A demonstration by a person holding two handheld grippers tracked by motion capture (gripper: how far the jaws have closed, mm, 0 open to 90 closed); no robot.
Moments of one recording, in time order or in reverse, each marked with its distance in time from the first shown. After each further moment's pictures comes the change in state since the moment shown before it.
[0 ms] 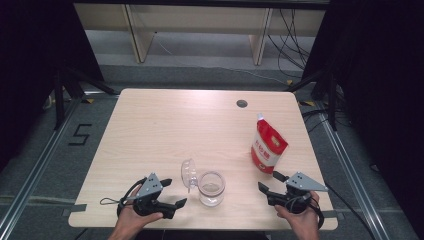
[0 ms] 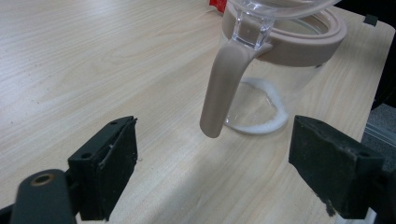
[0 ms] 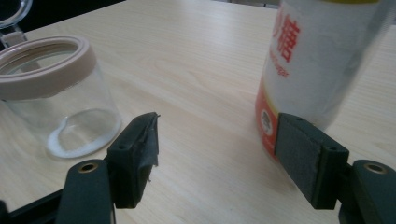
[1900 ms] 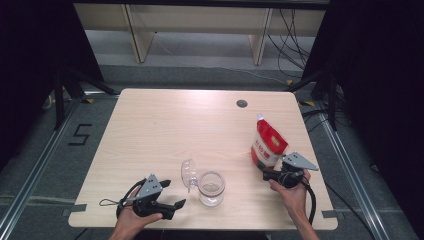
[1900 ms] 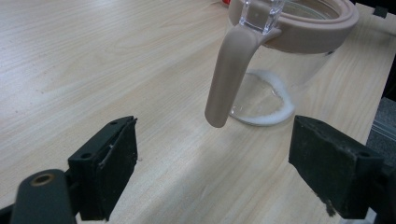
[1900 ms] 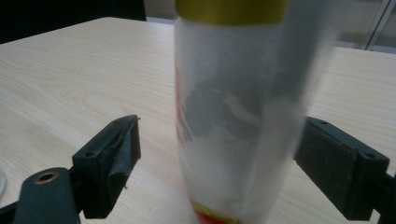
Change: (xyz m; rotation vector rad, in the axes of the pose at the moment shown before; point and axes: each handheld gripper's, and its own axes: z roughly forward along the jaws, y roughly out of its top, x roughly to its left) left arm 0.001 -0.004 0.001 0.009 0.019 0.002; right arm -0.046 0.007 0.059 -0.097 -0.122 0.028
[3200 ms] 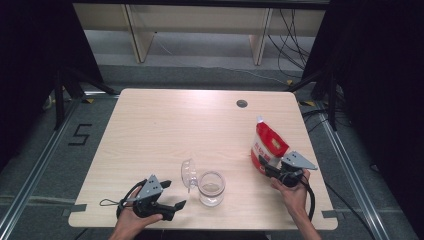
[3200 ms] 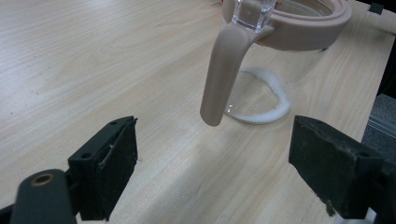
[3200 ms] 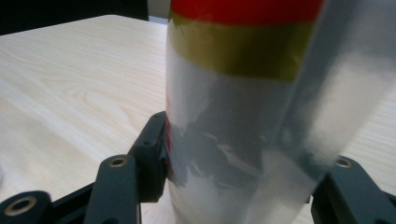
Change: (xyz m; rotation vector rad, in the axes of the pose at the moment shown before) left arm -0.001 0.000 -0.001 0.014 -0.011 0.014; right arm 0.001 0.004 0.000 -0.015 0.004 -0.059
